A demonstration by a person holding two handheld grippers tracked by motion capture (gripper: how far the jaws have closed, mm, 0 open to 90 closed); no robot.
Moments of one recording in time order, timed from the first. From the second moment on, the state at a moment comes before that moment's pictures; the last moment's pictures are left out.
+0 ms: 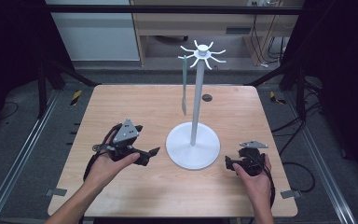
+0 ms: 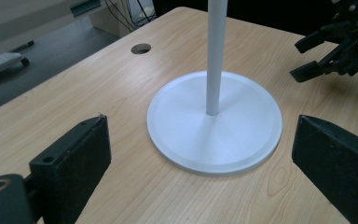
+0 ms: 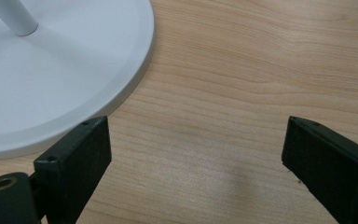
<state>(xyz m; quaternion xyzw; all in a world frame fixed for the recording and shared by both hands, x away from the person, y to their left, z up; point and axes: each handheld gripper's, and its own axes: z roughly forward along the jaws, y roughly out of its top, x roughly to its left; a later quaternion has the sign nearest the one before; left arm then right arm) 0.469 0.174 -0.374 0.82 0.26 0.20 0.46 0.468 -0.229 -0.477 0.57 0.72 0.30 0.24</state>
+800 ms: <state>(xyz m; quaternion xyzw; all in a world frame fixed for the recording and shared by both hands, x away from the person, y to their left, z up) 0.477 0.205 -0.420 0.82 0.30 0.21 0.45 0.468 -0.228 -0.478 0.57 0.73 0.30 0.24</state>
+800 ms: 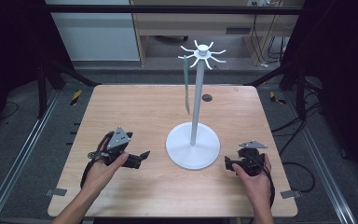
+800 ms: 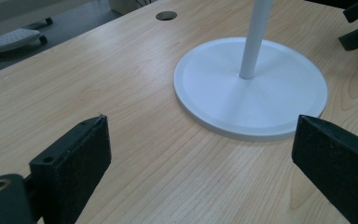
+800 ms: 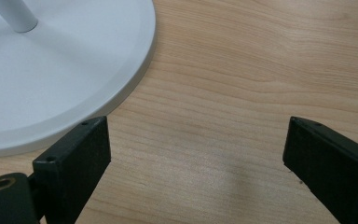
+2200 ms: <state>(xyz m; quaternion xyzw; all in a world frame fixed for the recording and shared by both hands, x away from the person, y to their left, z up) 0.487 0.259 -0.469 0.81 0.36 0.22 0.40 0.468 -0.226 -0.480 0.57 0.73 0.29 0.24</state>
